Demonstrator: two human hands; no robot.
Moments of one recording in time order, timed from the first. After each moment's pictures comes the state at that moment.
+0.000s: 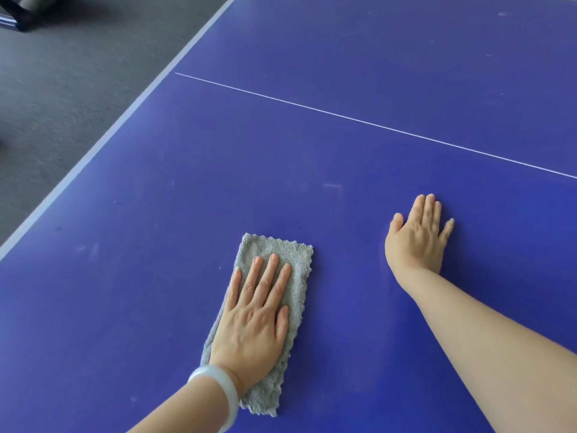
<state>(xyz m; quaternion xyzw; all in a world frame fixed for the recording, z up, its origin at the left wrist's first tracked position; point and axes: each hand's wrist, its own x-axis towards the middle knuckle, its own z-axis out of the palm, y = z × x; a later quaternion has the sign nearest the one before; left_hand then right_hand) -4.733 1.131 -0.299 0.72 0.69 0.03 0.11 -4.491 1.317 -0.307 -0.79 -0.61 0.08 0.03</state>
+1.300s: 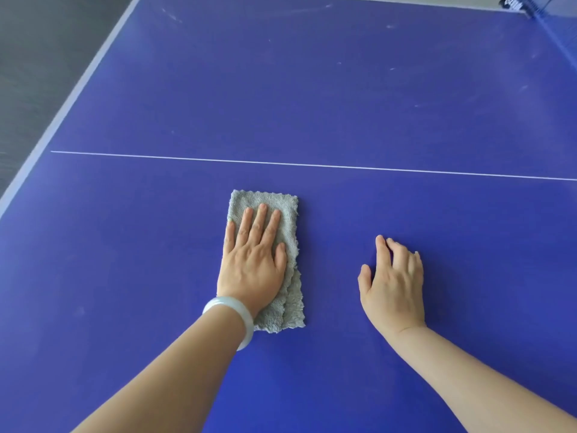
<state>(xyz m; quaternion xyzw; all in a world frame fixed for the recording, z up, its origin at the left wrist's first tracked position) -4.714 1.383 -0.305 0.76 0.63 0.07 0.11 -4.492 1.323 -0.296 -0.81 -0.58 0.04 0.05</state>
